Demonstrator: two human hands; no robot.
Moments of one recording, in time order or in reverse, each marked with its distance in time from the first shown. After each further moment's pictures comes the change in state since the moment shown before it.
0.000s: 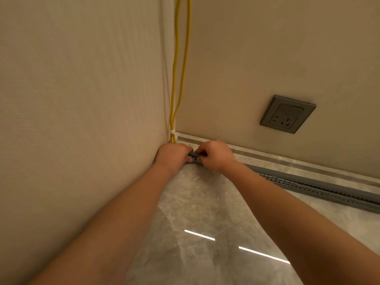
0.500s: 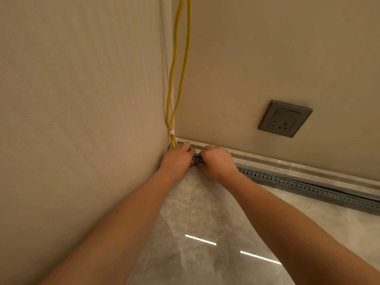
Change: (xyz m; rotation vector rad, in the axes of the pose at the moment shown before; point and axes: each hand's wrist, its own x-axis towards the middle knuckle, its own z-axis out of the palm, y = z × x) left_hand 0.001 0.011 0.001 0.091 -0.001 0.012; right_hand -0.008 -0.006 0.002 -0.357 0.063 -0.080
